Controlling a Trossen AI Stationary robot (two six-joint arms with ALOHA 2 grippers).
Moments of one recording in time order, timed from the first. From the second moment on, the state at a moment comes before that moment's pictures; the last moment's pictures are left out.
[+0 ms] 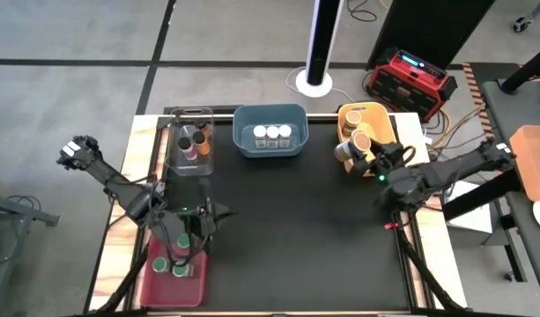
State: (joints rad) left arm -0.64 1.19 1.03 -0.25 -0.83 0.25; right arm 0.32 0.76 0.62 -0.19 1.31 0.57
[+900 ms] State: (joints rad) left arm -0.36 1.19 1.03 -0.16 -0.70 0.35; right arm -0.33 0.72 0.80 -0.39 0.22 0.15
